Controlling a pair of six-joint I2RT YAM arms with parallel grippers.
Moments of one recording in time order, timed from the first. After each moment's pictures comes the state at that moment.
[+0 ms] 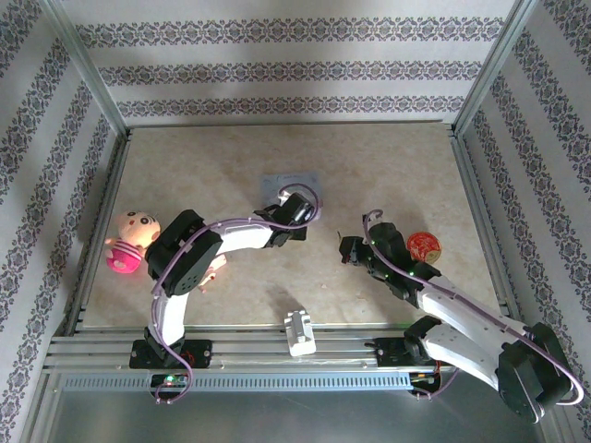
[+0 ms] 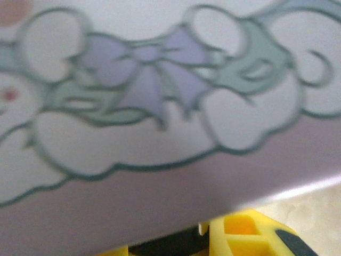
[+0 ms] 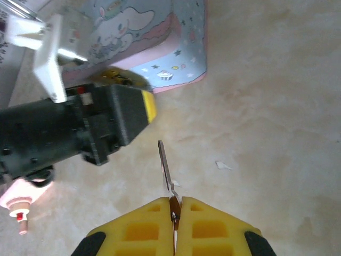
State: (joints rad) left arm -0.73 1.97 1.19 -0.19 -0.24 -0.62; right arm 0.56 0.95 0.41 -0.08 -0.08 0.75
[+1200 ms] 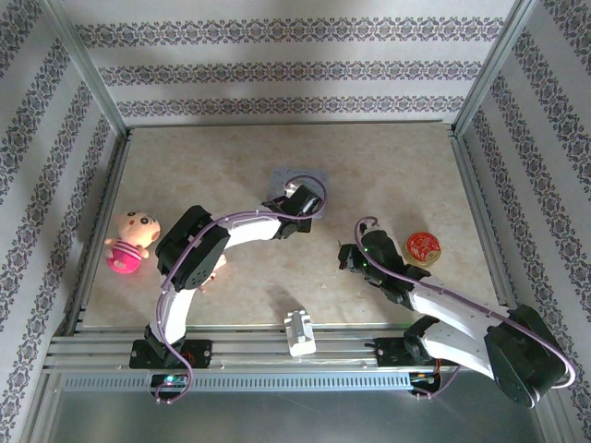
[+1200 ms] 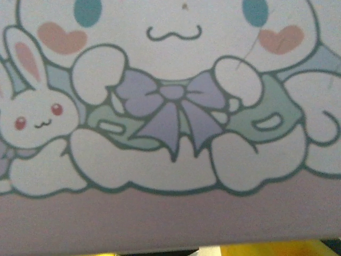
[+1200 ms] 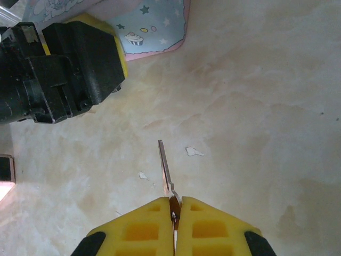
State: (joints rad) left arm -0.73 2.06 1.36 -0.29 -0.31 -0.57; right arm 0.59 1.05 0.34 0.04 -0.02 0.78
